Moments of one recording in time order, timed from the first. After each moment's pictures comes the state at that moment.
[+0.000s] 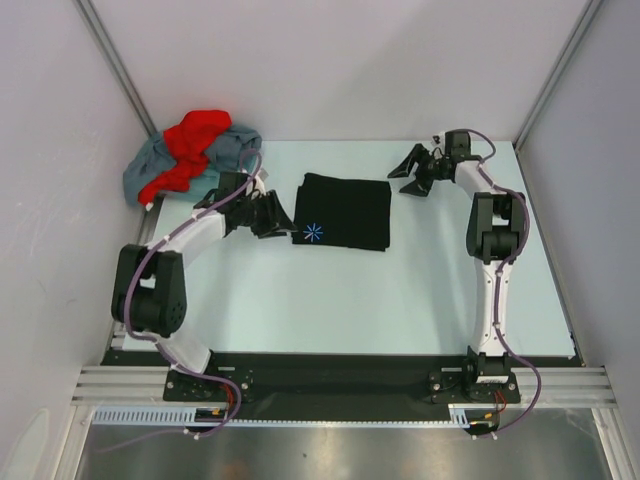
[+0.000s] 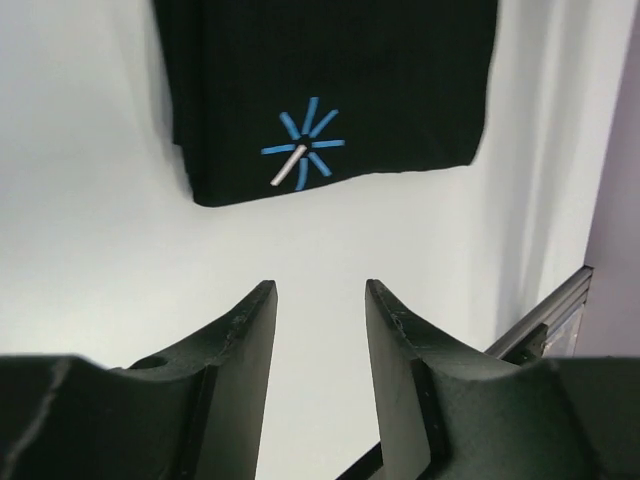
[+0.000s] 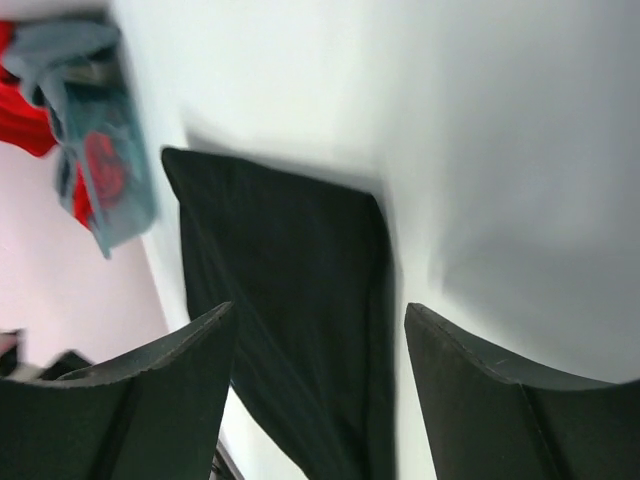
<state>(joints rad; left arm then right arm) -0.21 1.69 1.11 -0.31 0.52 -0.49 0.01 2.47 2.02 -0.40 -0.74 0.64</state>
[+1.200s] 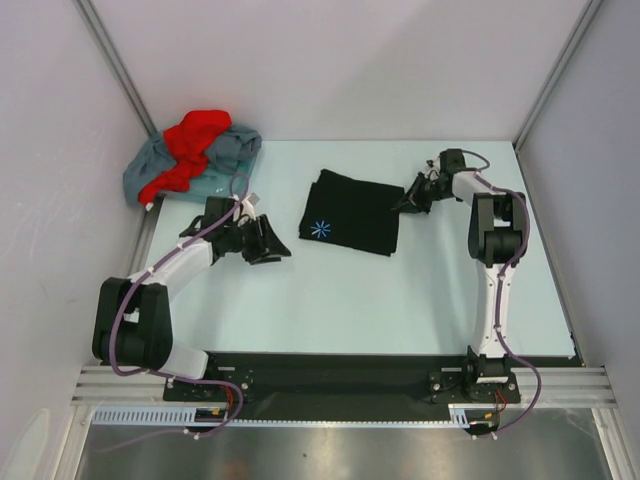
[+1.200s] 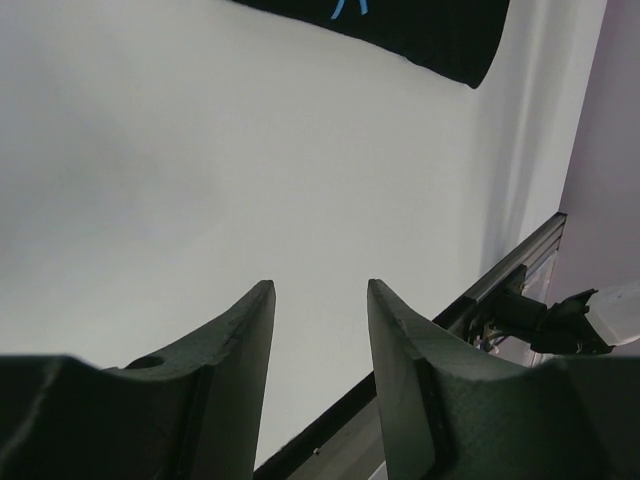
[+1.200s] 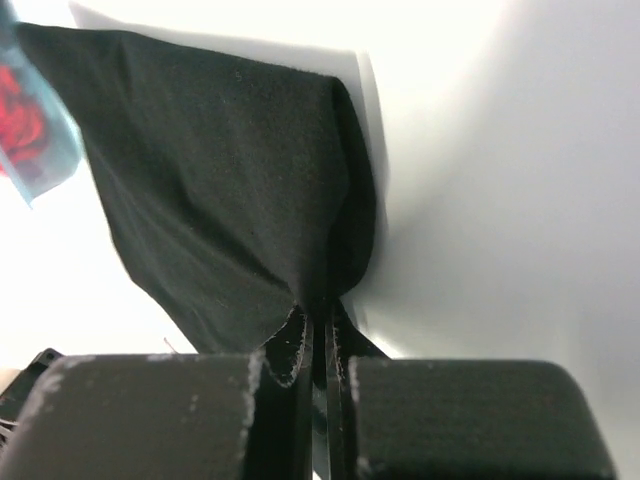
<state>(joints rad) -0.17 1.44 0.85 -0.31 0.62 -0.50 0.02 2.40 1.82 -0.50 -0.72 0.54</state>
